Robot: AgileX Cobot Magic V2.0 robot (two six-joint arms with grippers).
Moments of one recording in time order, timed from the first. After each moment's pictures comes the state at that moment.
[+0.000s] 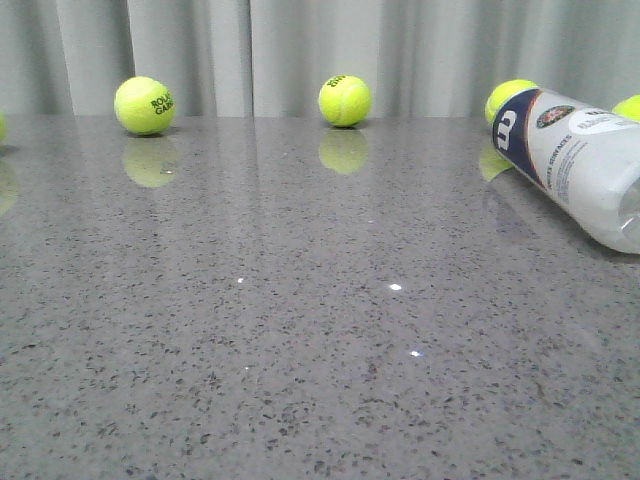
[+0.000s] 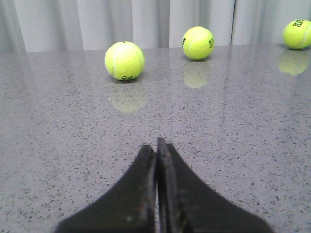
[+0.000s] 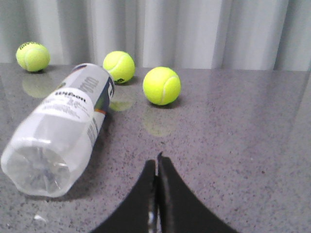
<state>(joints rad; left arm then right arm) -0.06 -0.01 0.00 0.03 0.18 0.02 -0.06 -0.01 -0.08 0.00 0.21 0.01</state>
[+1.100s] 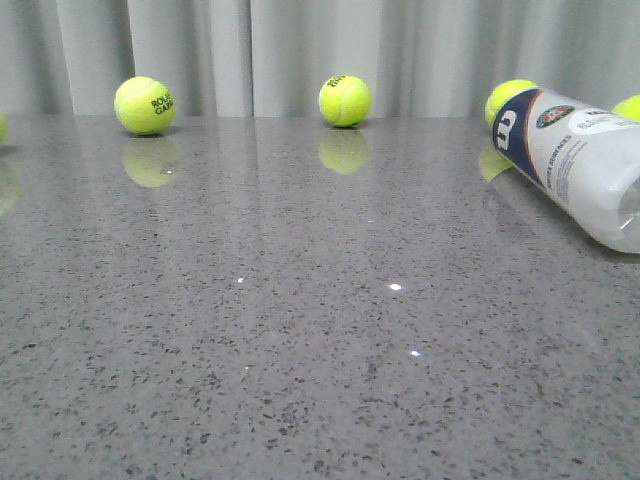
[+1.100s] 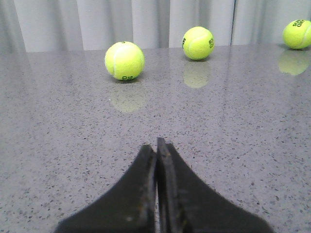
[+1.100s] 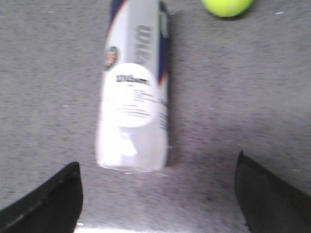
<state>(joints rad) -0.06 -0.01 0.00 0.03 0.18 0.02 -0.06 0.93 -1.02 0.27 0.99 -0.02</state>
